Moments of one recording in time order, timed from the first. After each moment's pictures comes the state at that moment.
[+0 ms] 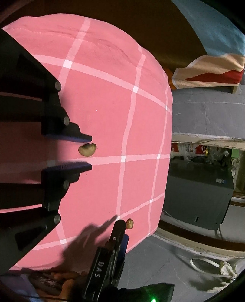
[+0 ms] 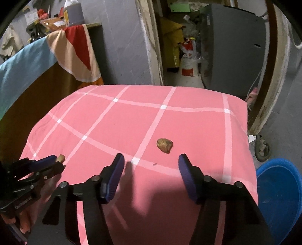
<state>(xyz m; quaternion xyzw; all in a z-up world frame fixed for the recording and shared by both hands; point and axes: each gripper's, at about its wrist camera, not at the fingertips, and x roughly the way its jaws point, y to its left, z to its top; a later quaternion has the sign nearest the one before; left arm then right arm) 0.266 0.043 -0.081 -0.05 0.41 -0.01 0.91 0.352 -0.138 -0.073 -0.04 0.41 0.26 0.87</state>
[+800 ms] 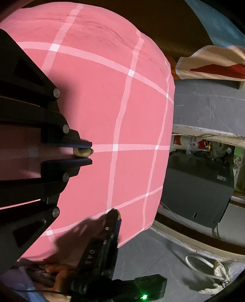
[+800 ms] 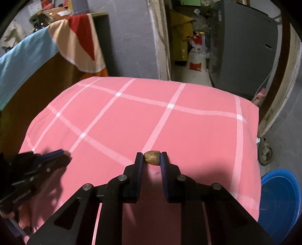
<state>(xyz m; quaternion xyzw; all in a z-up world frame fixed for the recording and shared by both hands) 0.284 0.042 -0.078 -0.09 0.42 -0.04 0.90 0.360 -0.129 -0.077 -0.06 0.43 0.29 0.85</state>
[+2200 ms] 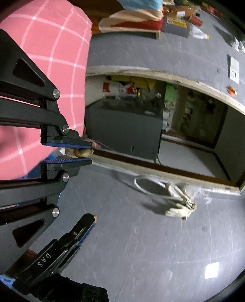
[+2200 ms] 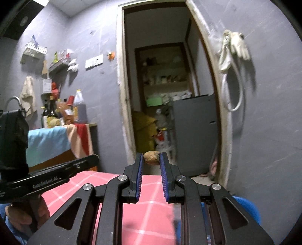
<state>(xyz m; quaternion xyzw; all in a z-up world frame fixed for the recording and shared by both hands) 0.198 -0.097 0.063 -0.08 0.14 -0.21 0.96 0.175 -0.290 0.049 0.05 0.06 0.17 0.98</state>
